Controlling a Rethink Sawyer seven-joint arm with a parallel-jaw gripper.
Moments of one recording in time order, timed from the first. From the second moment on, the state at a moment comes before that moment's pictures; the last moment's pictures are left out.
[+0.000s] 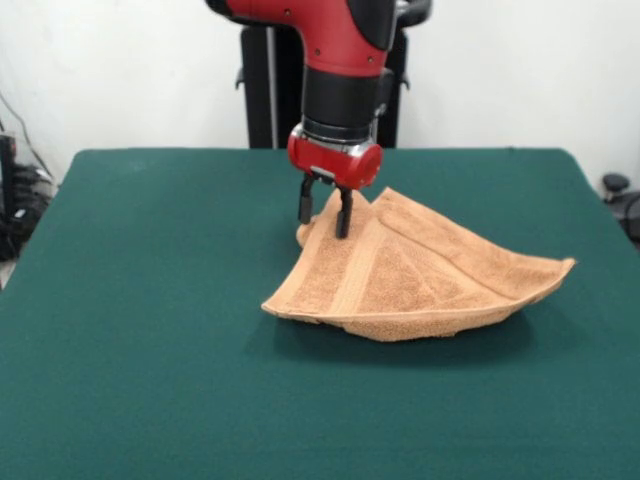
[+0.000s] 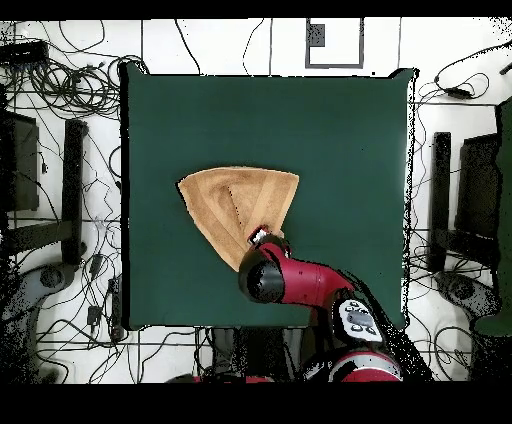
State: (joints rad) arm -0.21 -0.52 -0.08 1.95 -0.16 -0.05 2.32
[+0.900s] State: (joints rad) arm -0.21 -0.52 -0.08 1.95 -0.16 -0.06 2.32
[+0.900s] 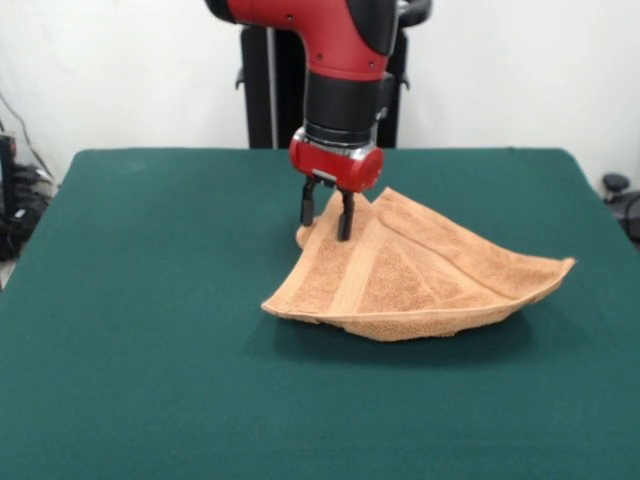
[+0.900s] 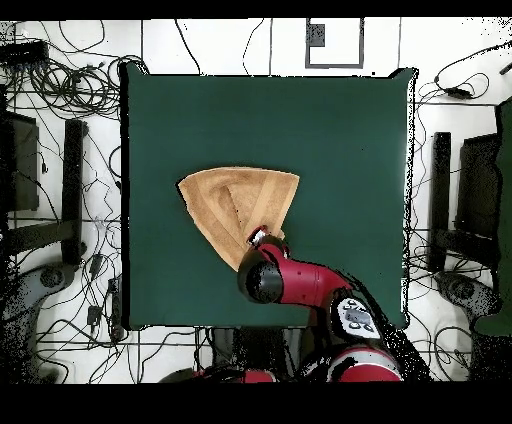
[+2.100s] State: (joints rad) arm -0.19 -0.52 -0.08 1.95 -0.16 -0.06 2.32
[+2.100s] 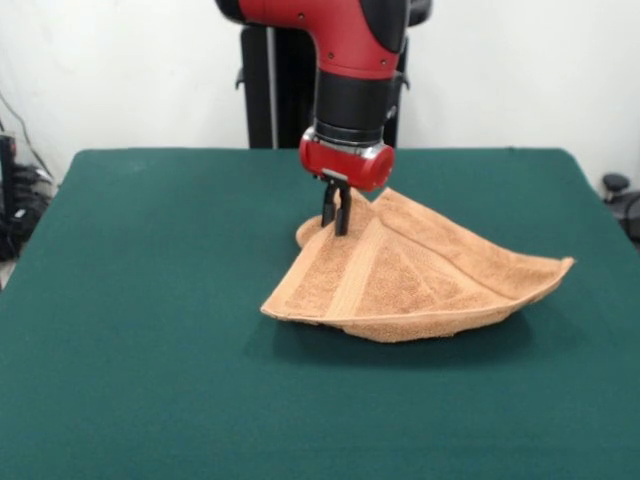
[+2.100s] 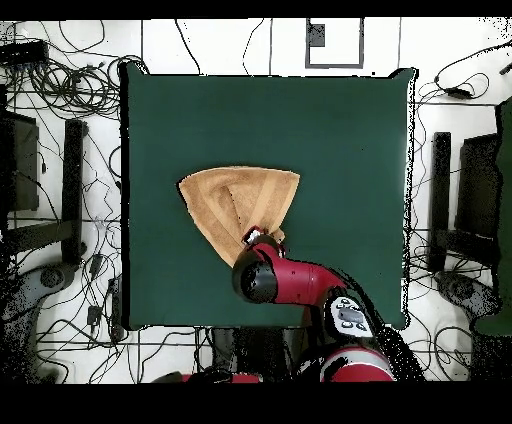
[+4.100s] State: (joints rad) arm -0.30 -0.45 0.10 1.62 -0.42 0.21 2.32
